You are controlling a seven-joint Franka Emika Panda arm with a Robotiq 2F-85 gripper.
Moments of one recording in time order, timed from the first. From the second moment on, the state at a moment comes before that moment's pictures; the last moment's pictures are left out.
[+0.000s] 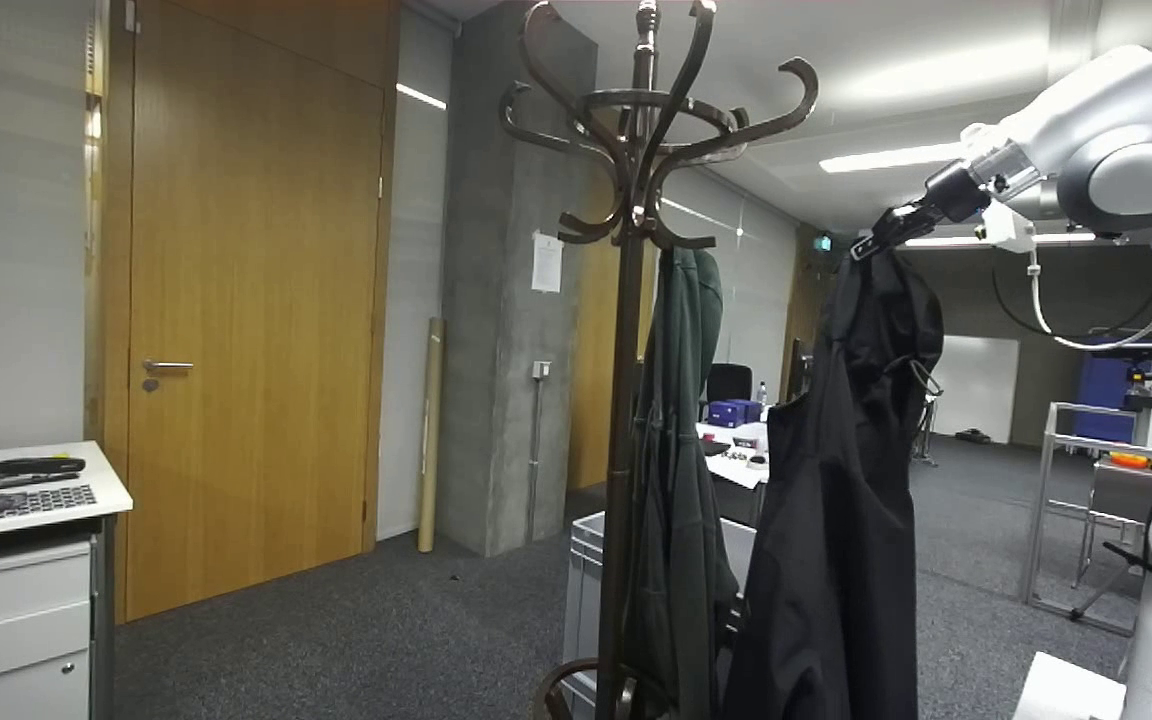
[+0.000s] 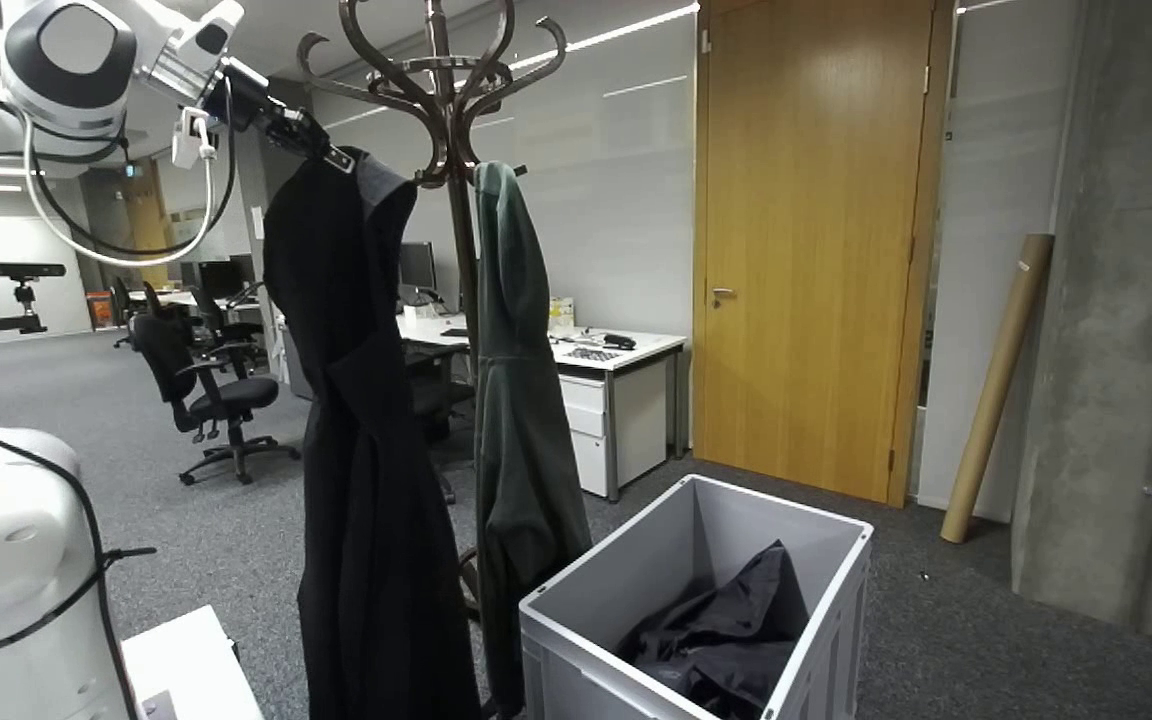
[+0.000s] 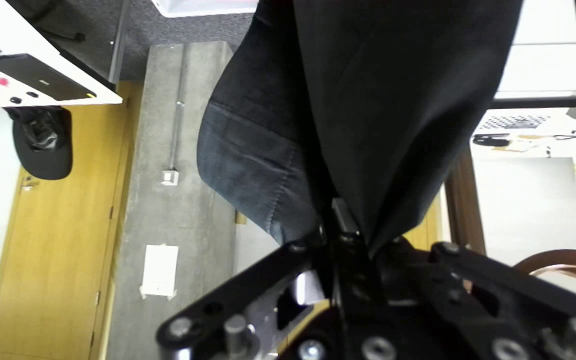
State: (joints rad) arm -0.05 -1.04 0.24 -2.35 -0.05 2.33 0.24
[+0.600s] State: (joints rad) arm -0.14 -1.08 0.10 -2.46 -0.13 2.32 0.23
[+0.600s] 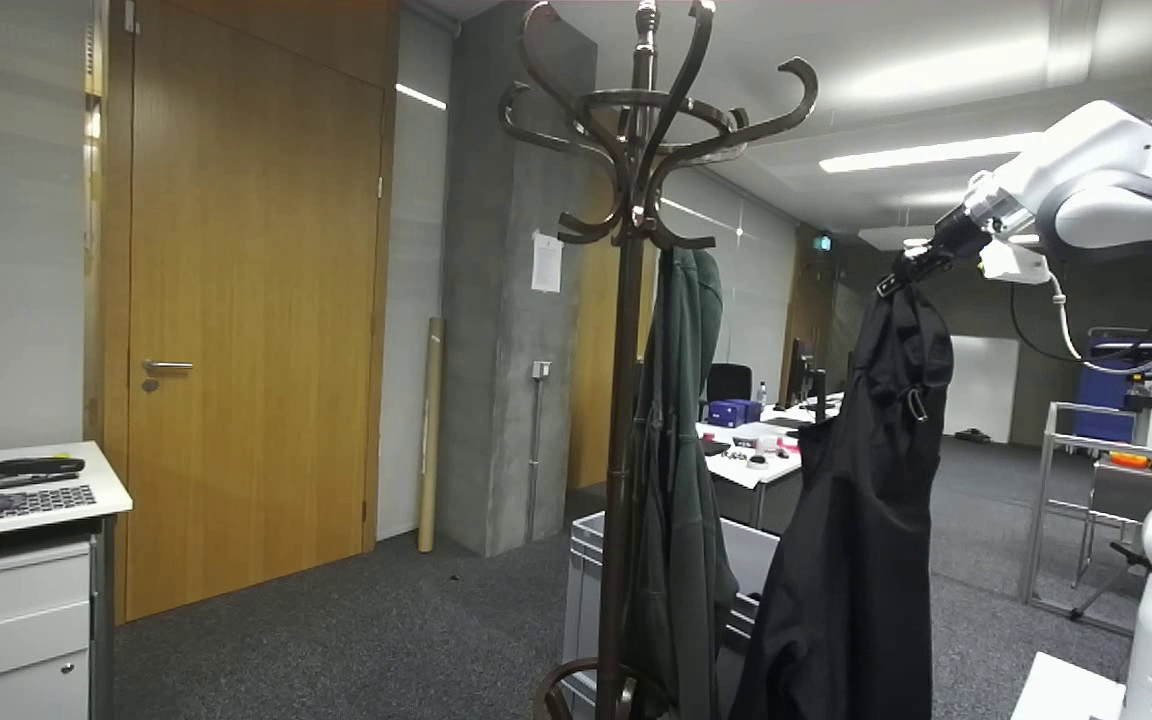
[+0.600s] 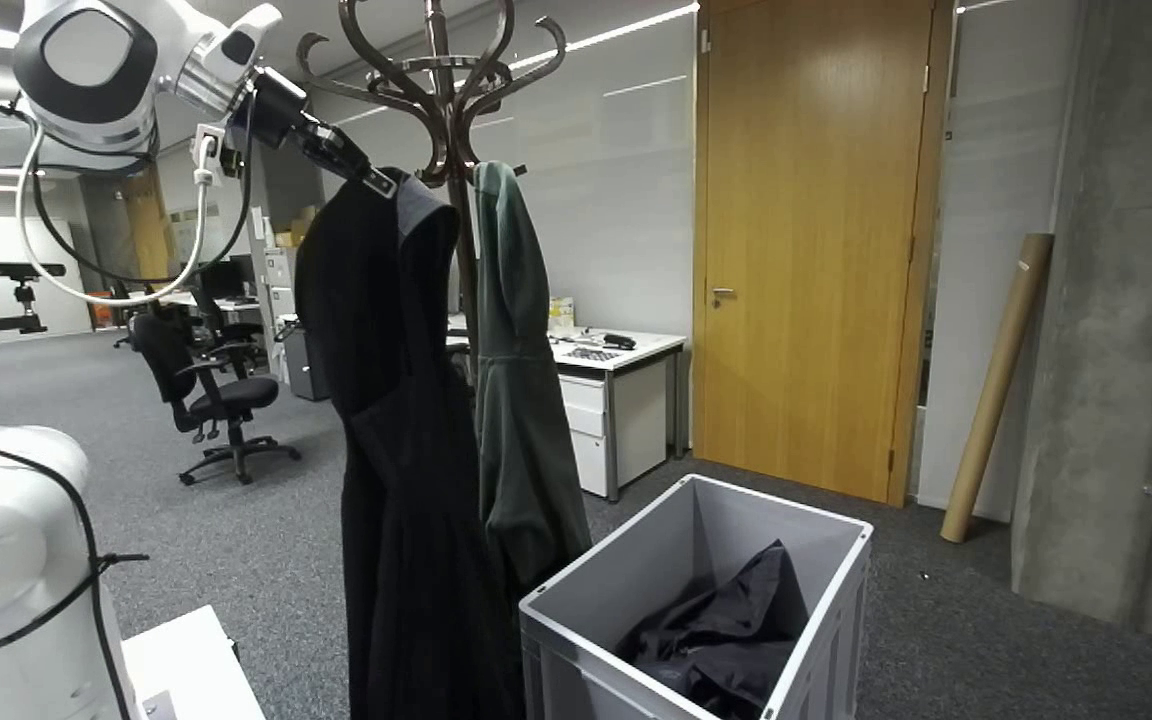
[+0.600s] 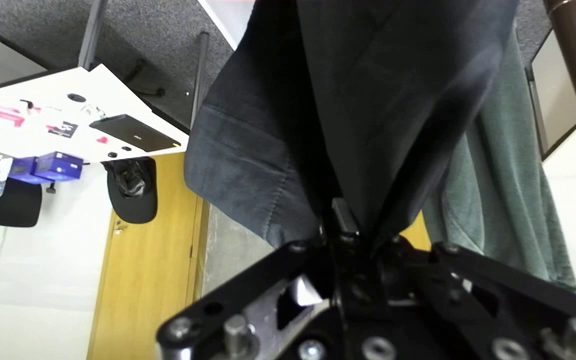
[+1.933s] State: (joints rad) arm -0.16 -1.06 0.03 -2.52 -0.13 2.34 0.19
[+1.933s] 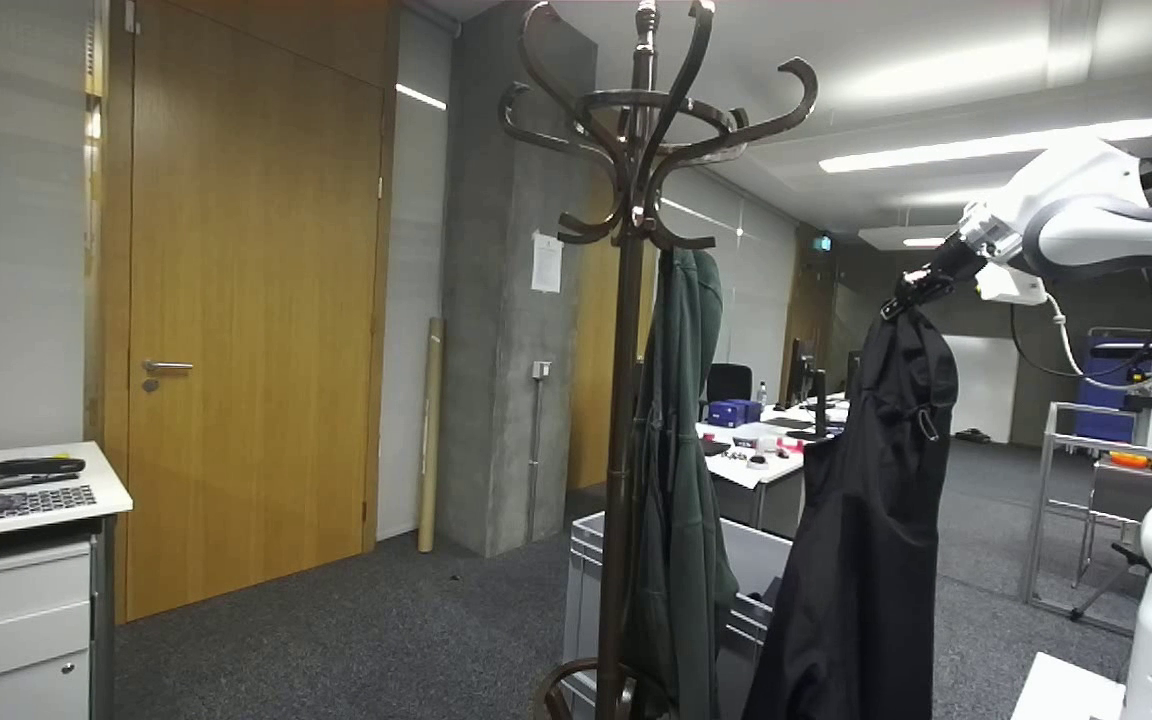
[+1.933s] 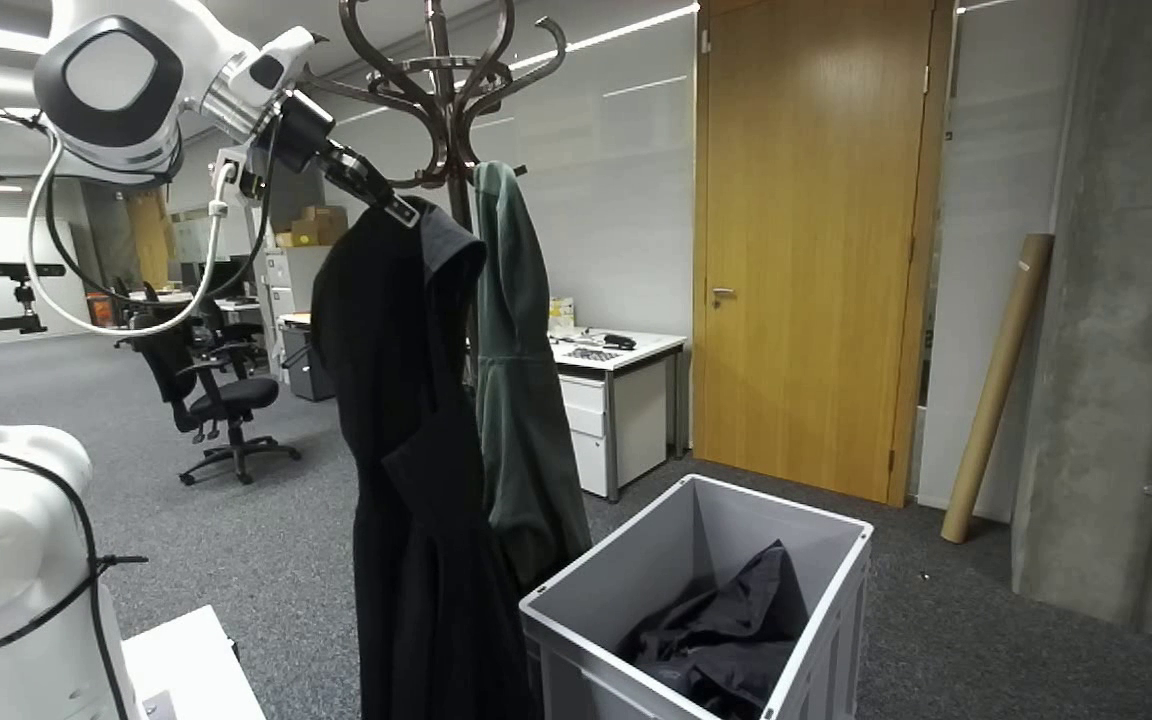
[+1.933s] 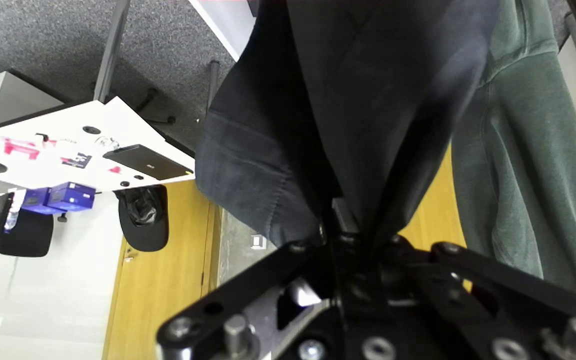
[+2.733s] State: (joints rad) arm -0.34 -0.80 0.03 -2.51 -0.13 2.77 0.26
